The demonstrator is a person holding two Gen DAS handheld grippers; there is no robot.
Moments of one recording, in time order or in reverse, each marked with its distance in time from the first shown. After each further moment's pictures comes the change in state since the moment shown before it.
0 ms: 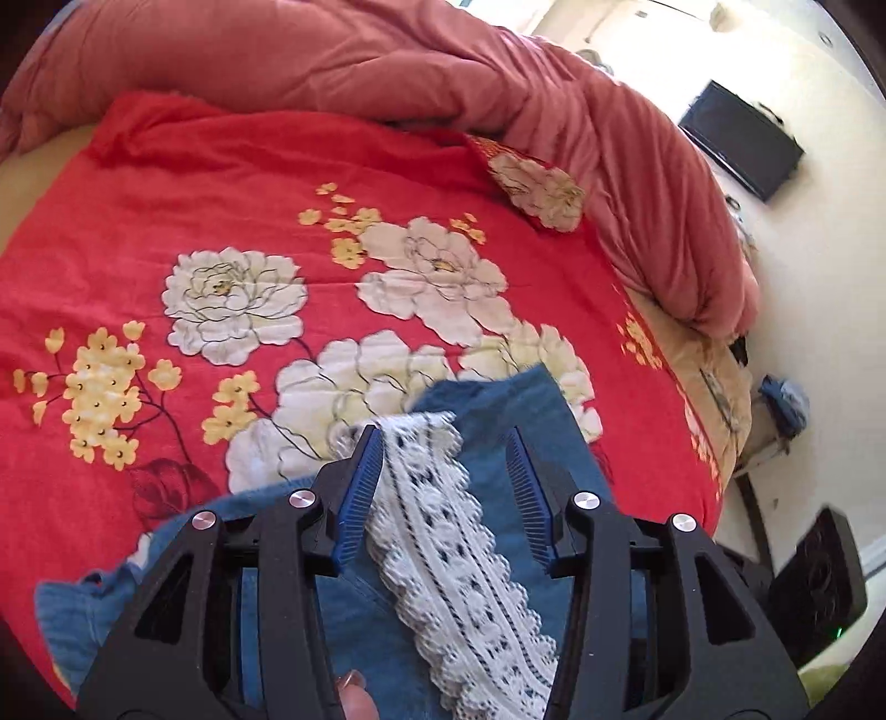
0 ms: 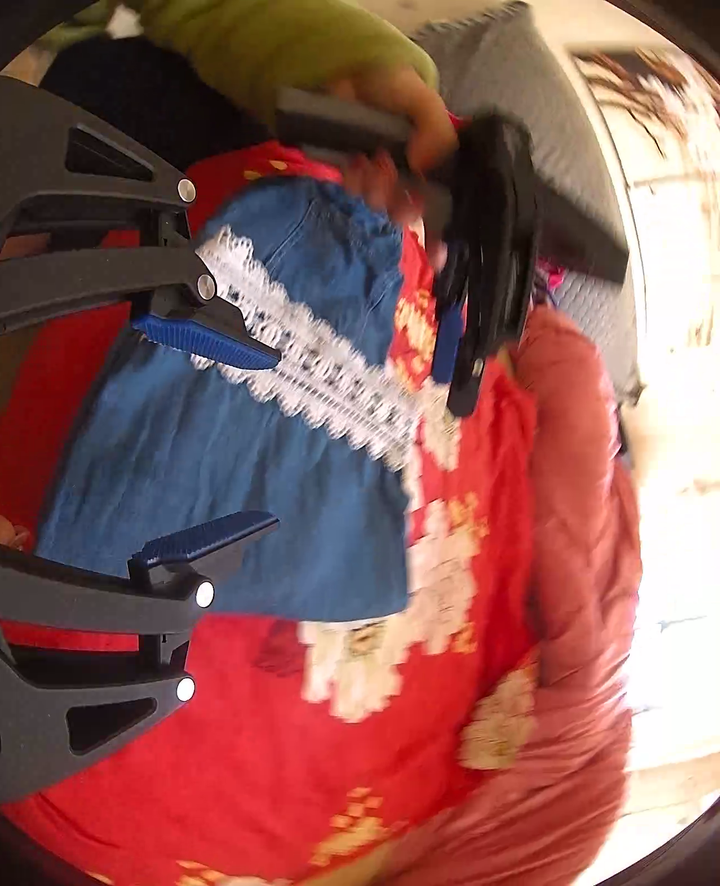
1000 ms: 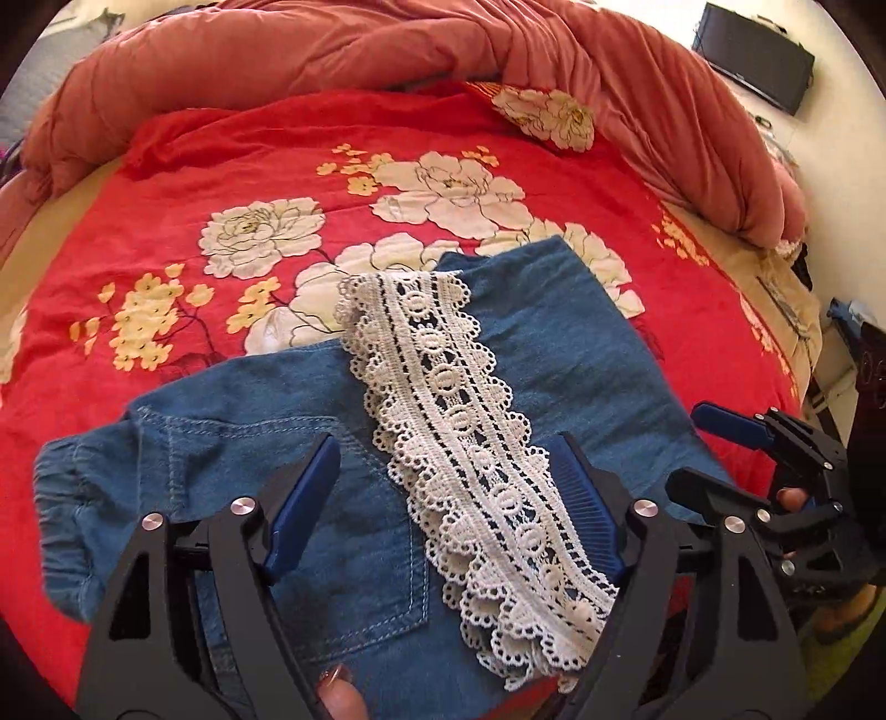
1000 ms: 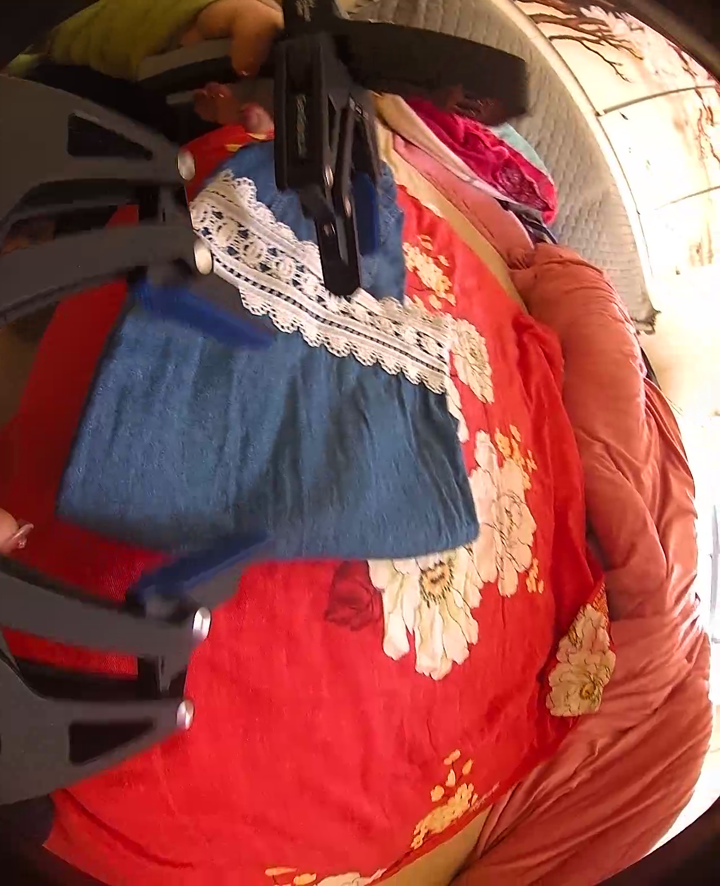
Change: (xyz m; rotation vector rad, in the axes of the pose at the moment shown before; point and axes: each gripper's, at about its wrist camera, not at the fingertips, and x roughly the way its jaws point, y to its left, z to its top) left arm 0.004 -0.030 -0.070 0.117 0.040 0.222; right arm 0.009 -0.036 -0.013 0.173 0.056 -0.070
